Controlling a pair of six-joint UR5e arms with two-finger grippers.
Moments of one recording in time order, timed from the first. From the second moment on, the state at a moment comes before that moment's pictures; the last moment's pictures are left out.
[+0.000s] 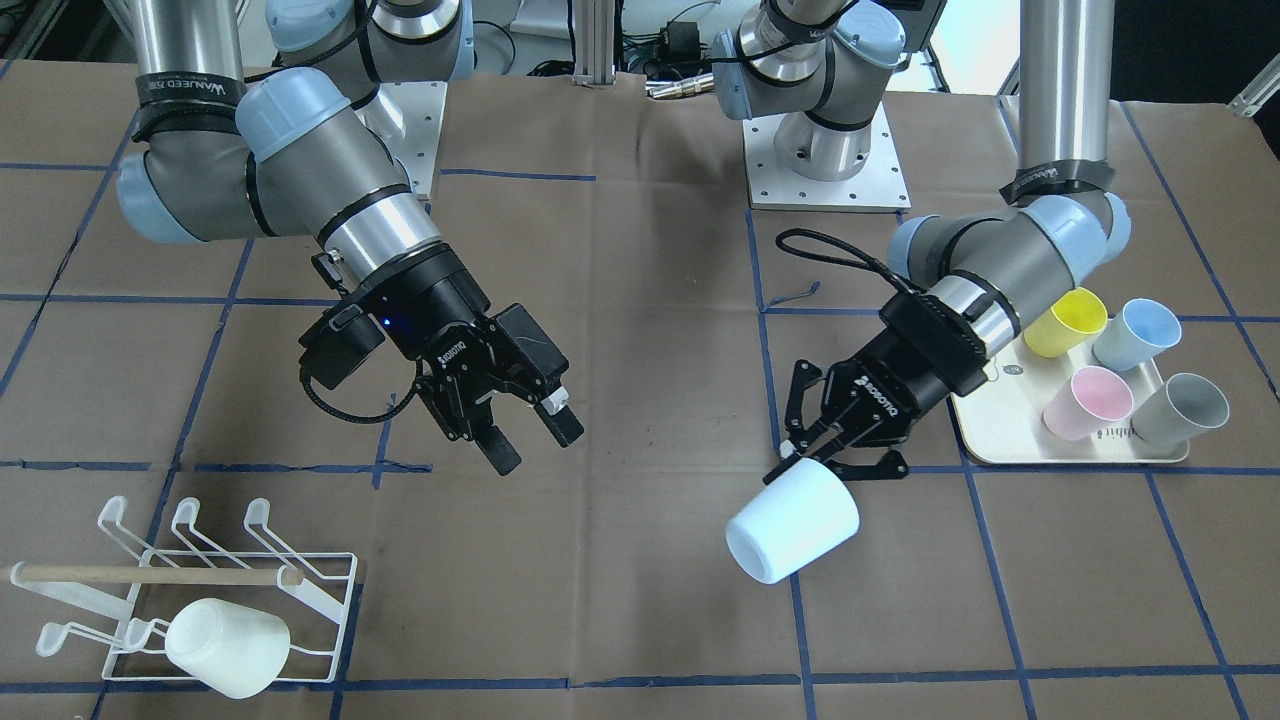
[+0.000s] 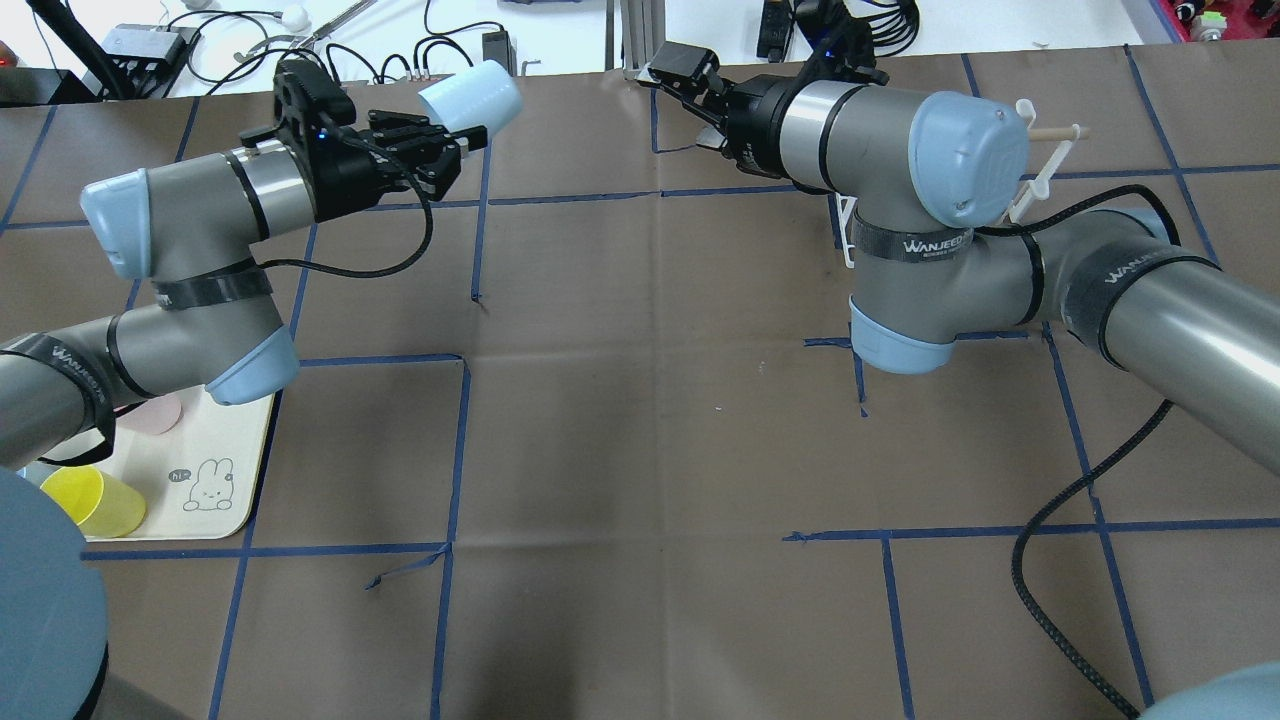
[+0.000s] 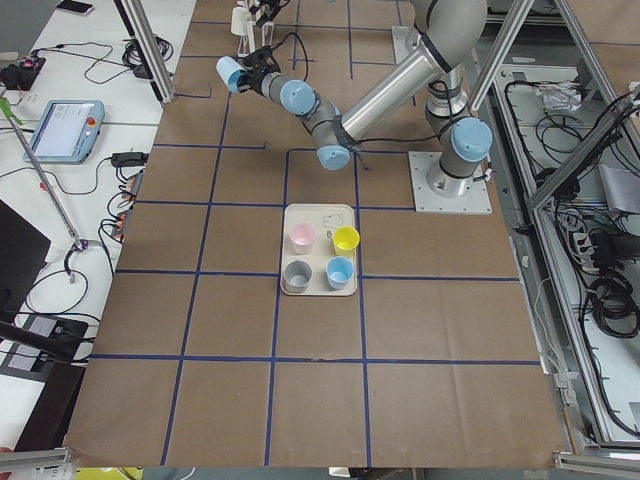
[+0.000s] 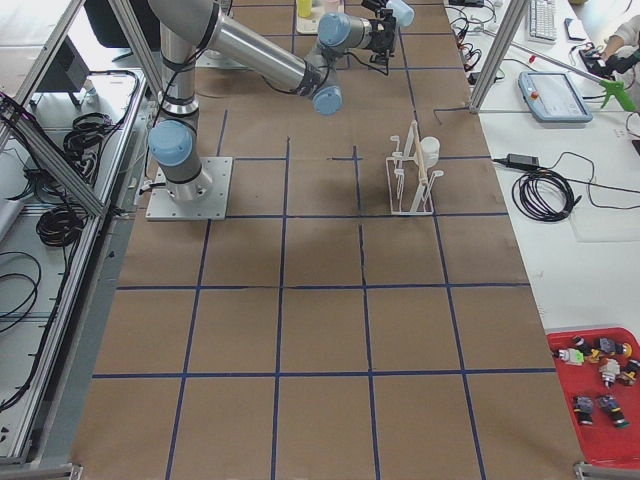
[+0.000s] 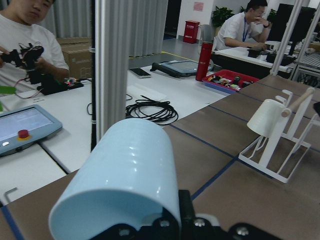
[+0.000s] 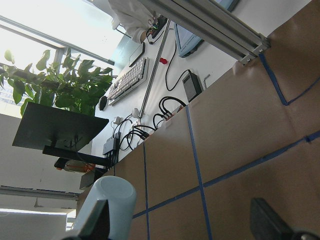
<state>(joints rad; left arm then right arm) -1.36 -1.93 -2.02 0.03 0.52 0.58 1.68 -1.26 1.89 -3.21 -1.03 0.87</state>
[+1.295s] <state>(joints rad) -1.49 -1.72 -2.11 -0.09 0.79 0.43 1.76 -1.25 1.93 -3.35 -1.04 1.40</state>
